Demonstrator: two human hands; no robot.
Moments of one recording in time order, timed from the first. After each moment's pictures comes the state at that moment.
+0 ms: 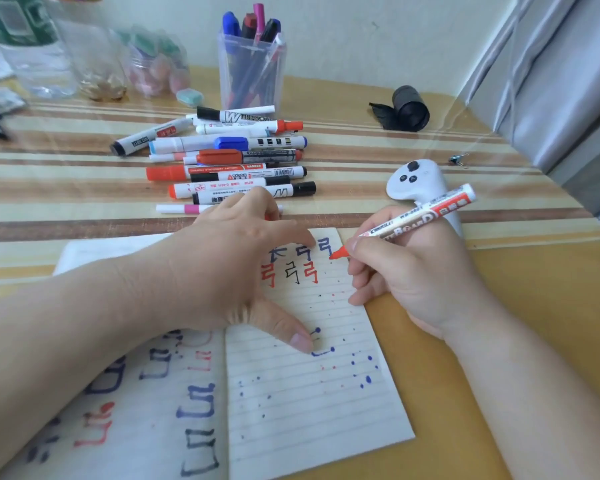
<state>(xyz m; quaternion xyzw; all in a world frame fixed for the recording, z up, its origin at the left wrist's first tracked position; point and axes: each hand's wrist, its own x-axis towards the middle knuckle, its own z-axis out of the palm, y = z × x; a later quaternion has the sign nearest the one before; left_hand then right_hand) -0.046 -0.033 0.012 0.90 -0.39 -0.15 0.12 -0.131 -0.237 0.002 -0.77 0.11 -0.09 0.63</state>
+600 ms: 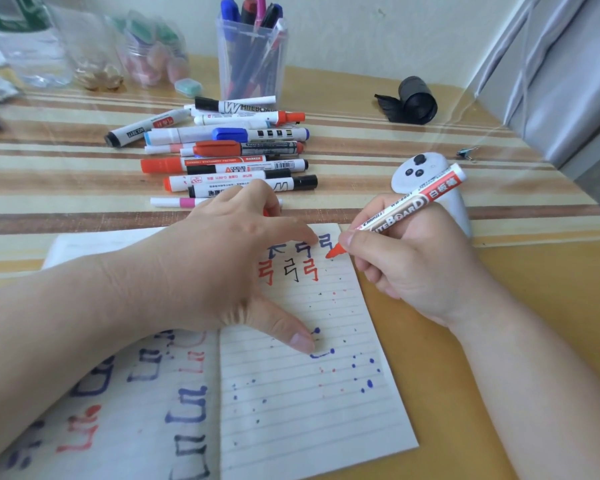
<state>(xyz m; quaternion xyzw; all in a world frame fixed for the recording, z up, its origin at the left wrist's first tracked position) -0.045 -0.035 0.011 0.90 -0.39 -0.15 0.11 -0.119 -0.248 0.000 -0.83 0.05 -0.07 0.55</state>
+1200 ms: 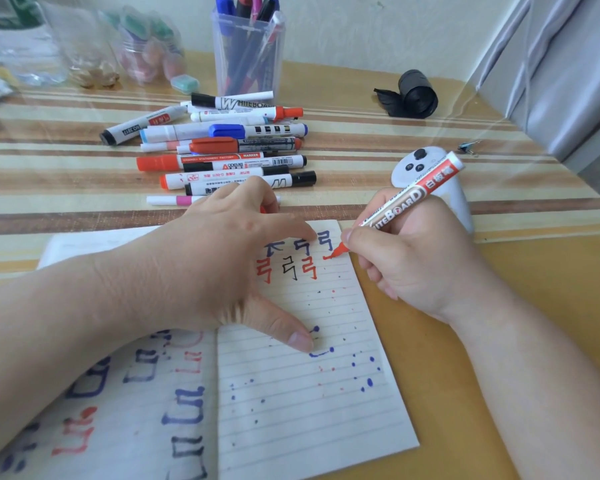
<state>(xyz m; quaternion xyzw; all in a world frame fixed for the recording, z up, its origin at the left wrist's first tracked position) -0.046 -0.035 0.013 0.91 -0.38 -0.15 0.10 -0.117 -0.249 -0.002 -0.86 0.05 -0.10 0.49</state>
